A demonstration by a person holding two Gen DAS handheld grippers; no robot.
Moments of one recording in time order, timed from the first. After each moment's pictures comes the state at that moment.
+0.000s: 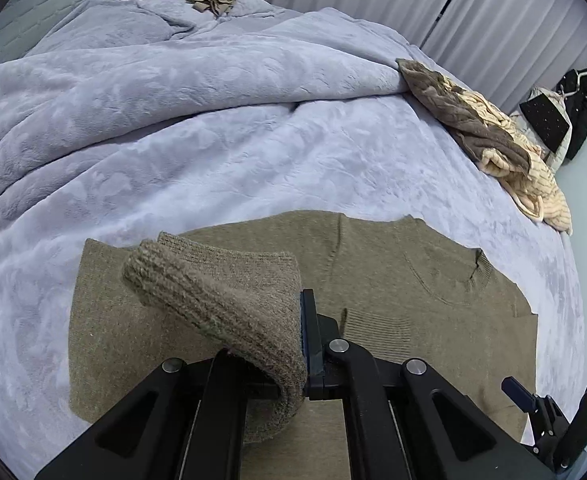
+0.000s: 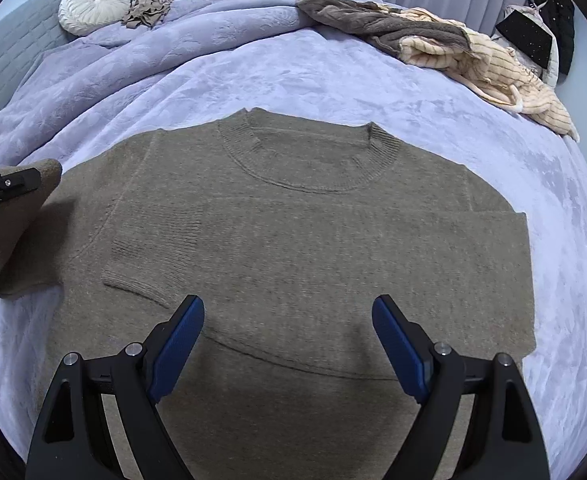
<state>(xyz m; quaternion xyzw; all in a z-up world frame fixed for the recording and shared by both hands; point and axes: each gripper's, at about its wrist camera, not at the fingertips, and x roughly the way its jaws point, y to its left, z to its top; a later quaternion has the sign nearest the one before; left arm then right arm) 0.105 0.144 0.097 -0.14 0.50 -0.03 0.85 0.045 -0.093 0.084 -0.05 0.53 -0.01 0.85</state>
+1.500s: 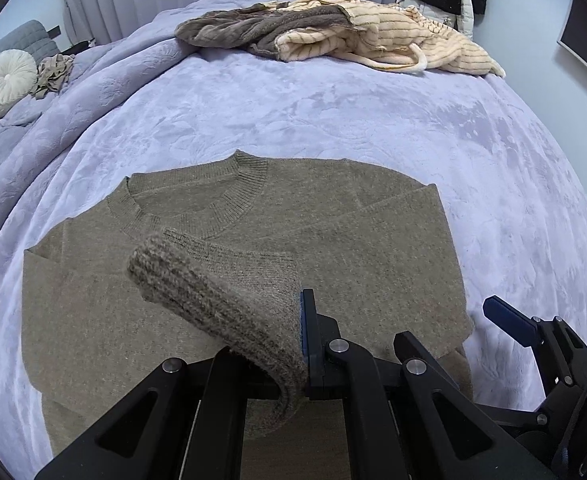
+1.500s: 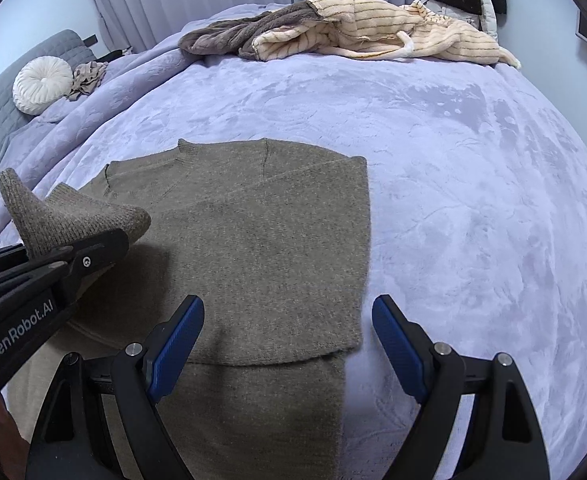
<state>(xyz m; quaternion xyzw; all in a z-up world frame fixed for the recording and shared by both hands) 0.059 -0.161 0.094 0.06 0.52 -0.15 0.84 0.005 -0.278 0.093 0.05 0.49 -0.06 0.87</state>
